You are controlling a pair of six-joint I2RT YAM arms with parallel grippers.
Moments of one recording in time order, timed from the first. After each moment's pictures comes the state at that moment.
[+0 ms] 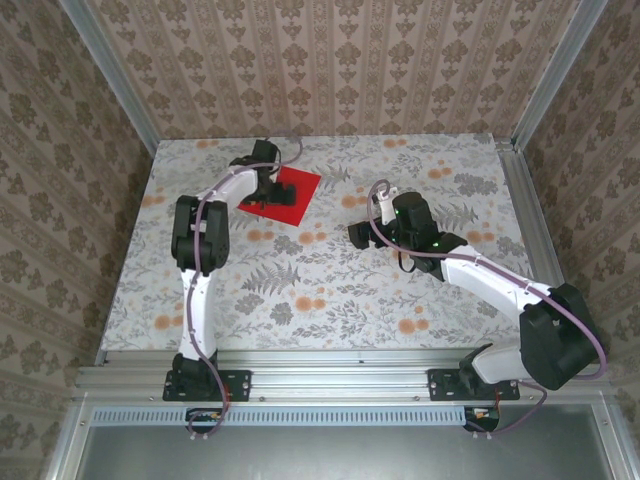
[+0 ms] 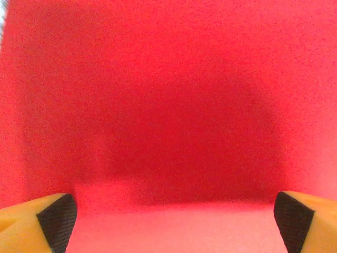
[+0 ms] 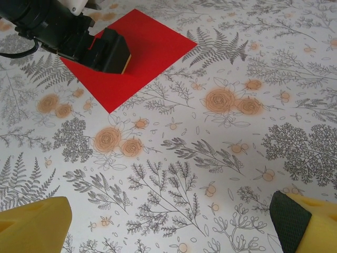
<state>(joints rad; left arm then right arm) -0.32 2.31 1.85 -0.73 -0.04 -0.19 0.49 1.37 0.85 -0.06 -0.03 0.15</state>
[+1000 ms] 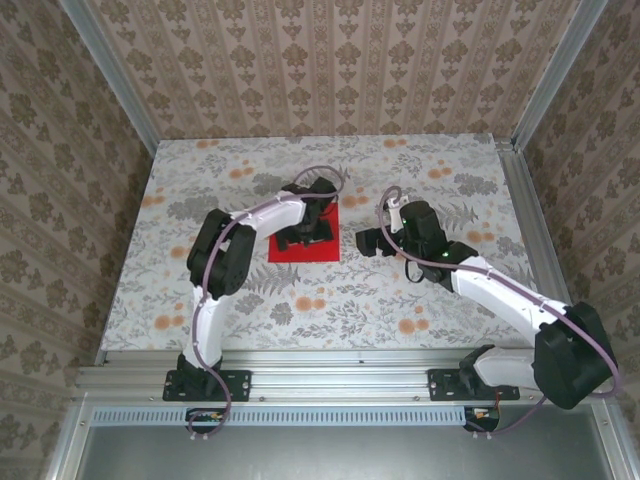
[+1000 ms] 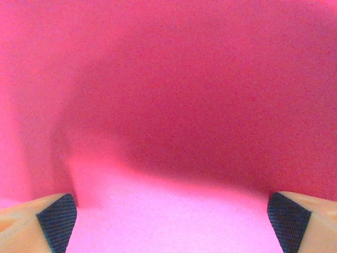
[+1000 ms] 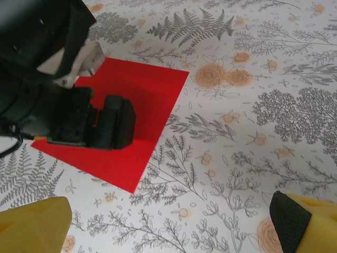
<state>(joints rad) -0.69 2.15 1.62 -0.91 -0.17 -0.87 0.50 1.25 0.79 -0.15 0.00 0.24</state>
